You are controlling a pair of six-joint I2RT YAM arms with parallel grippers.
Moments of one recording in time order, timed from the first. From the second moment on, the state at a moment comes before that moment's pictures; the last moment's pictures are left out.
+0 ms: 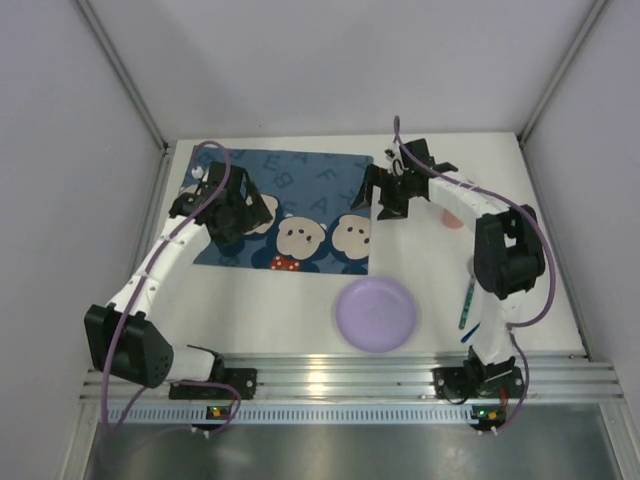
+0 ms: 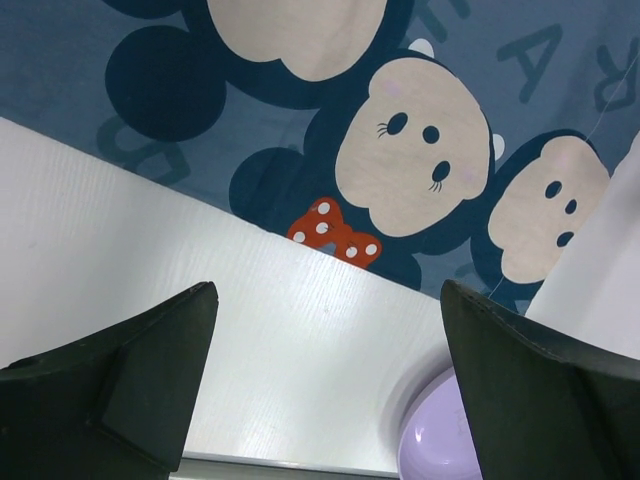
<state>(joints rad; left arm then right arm) -0.28 1.37 1.26 -0.85 -0.15 -0.73 0.33 1.93 1.50 -0.49 -0.52 0.50</state>
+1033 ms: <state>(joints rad) -0.28 1.42 1.23 -0.87 -0.08 -0.68 0.37 2.11 1.52 -0.59 -0.33 0.47</state>
